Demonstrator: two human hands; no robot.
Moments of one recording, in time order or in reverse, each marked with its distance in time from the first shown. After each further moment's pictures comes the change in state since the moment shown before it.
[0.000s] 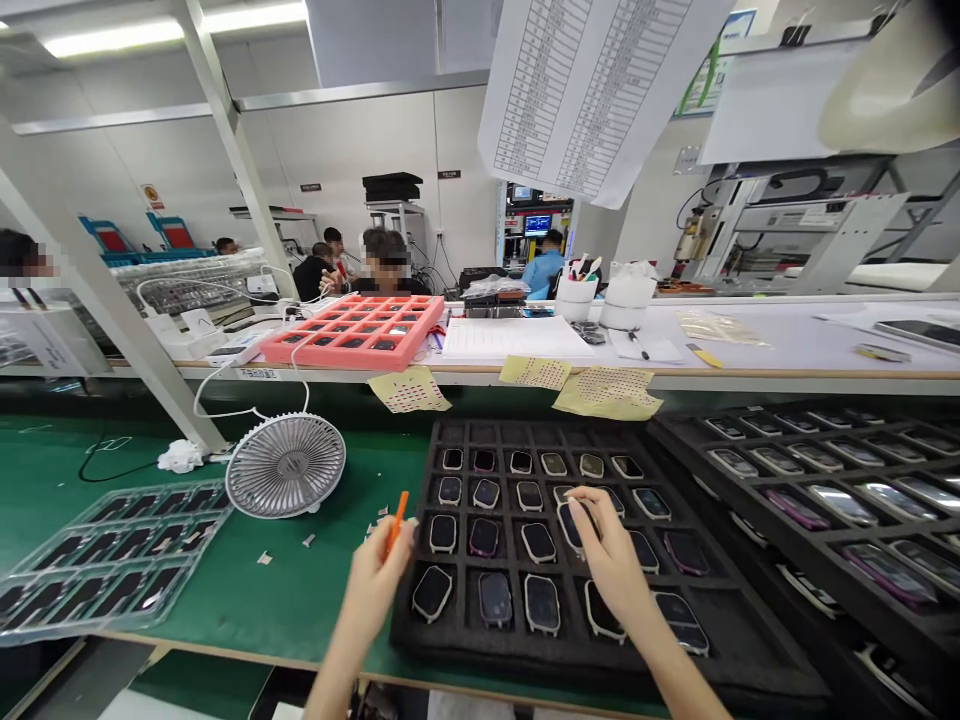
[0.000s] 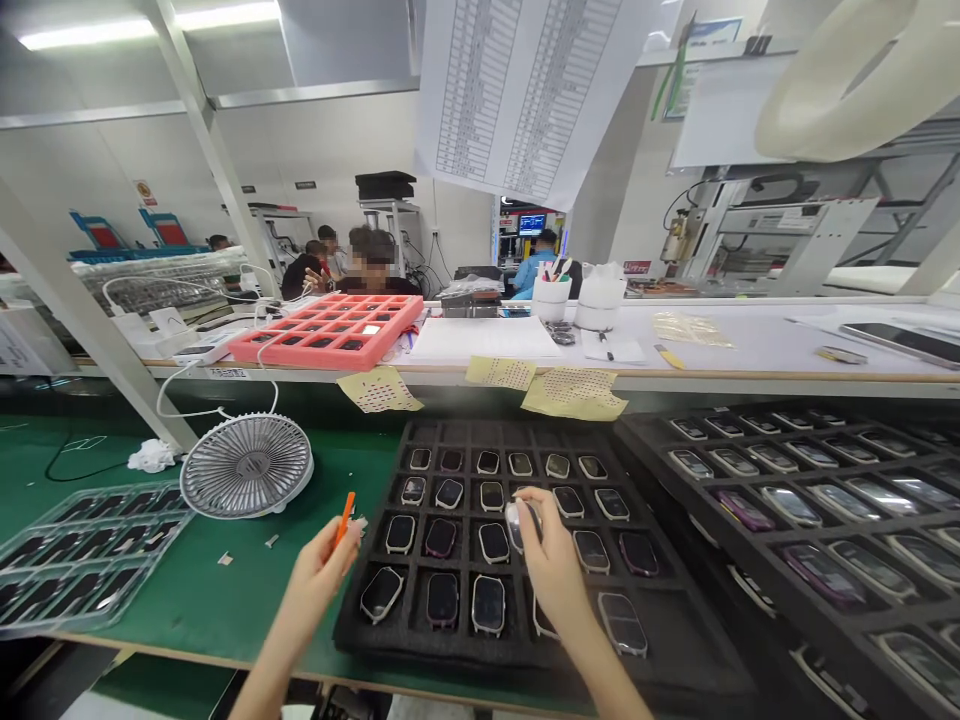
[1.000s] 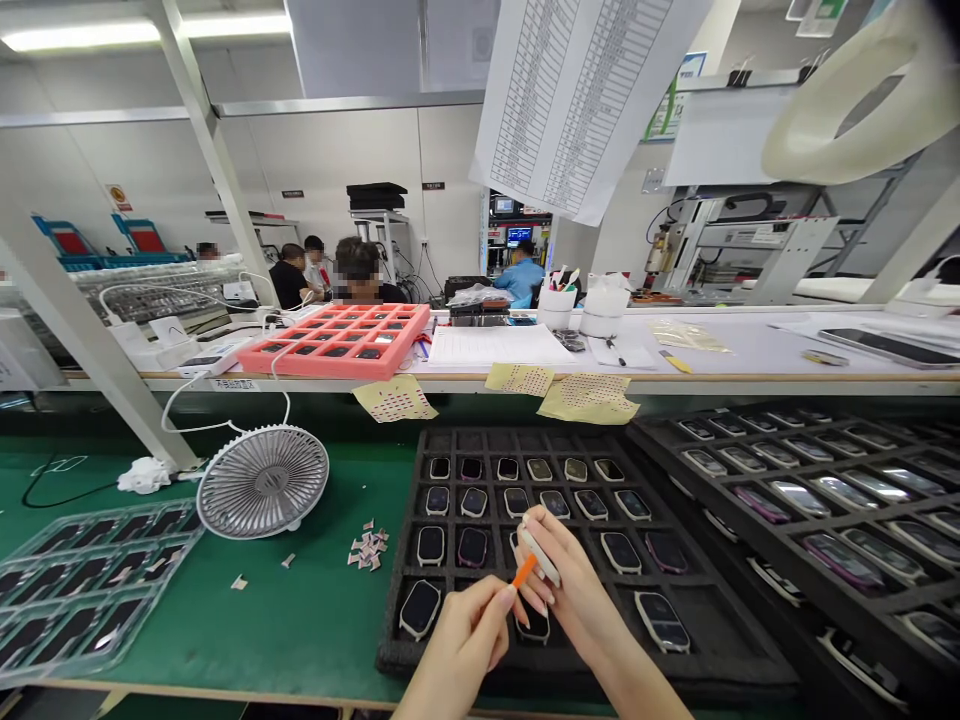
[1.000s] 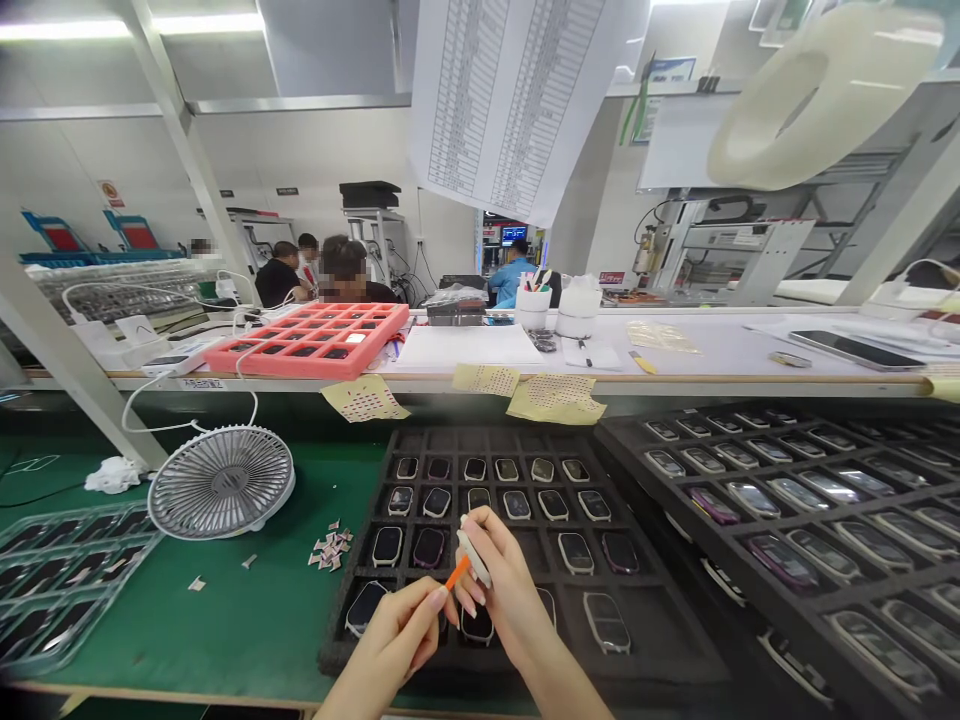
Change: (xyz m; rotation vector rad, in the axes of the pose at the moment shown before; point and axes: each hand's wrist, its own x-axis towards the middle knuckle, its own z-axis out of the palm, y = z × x) left_hand -0.040 0.046 0.068 -0.196 -0.543 0.028; right_hand -0.015 -0.043 0.030 0.844 -0.315 0.316
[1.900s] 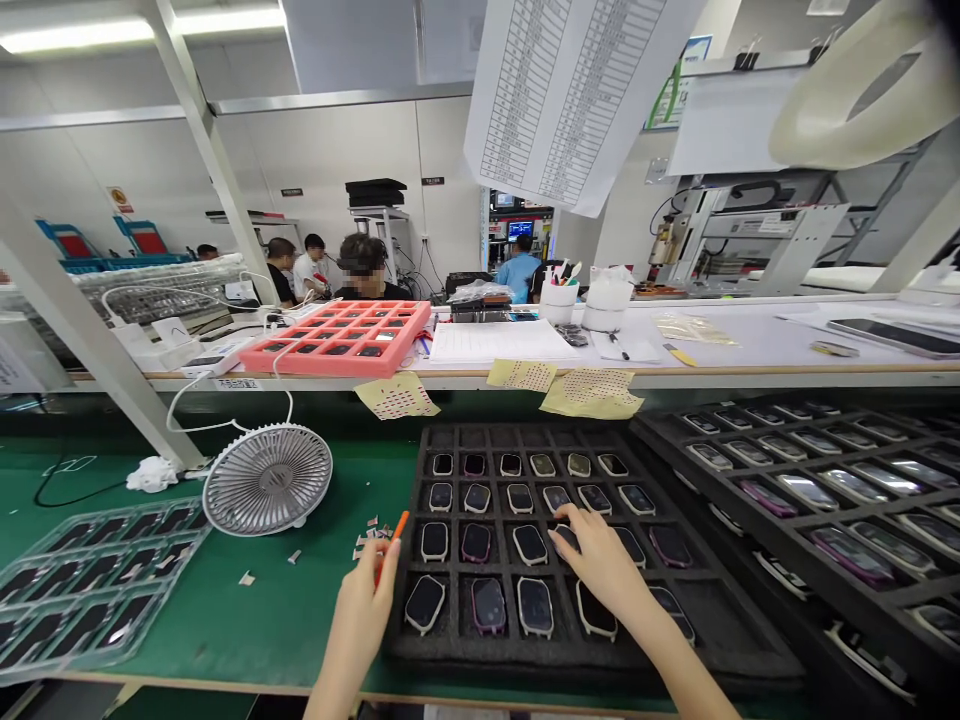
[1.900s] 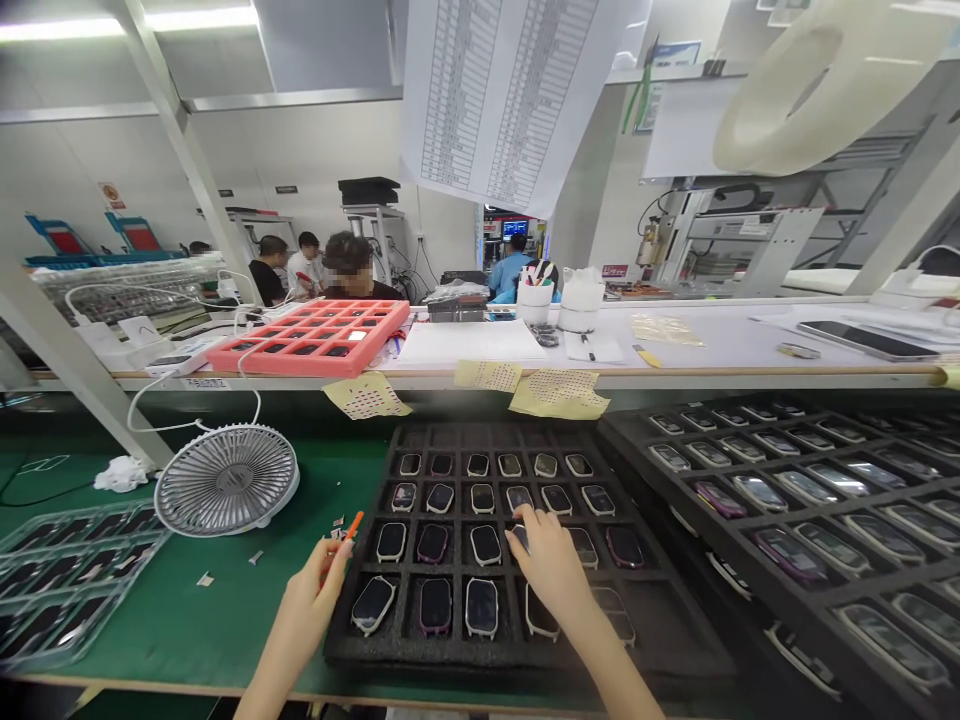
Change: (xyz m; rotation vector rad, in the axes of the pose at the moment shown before) left_hand -0.012 -0.049 -0.095 0.562 0.535 -0.155; right_hand 0.021 0.007 -0.097 -1.688 0.227 -0.234
